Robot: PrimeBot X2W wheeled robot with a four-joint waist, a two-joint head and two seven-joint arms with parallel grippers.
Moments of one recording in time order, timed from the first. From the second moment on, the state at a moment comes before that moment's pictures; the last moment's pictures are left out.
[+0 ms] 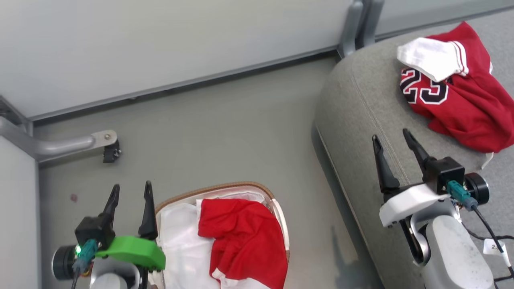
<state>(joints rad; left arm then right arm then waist) -0.15 0.05 -0.02 0.39 -0.19 -0.12 -0.26 -0.31 -0.06 0.02 0.35 0.06 0.13 -0.26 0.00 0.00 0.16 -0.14</state>
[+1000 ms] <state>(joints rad) -0.02 0.05 -0.05 0.42 -0.25 -0.09 -0.26 -0.21 -0.05 0.03 0.34 0.09 0.13 -0.26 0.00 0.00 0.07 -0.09</state>
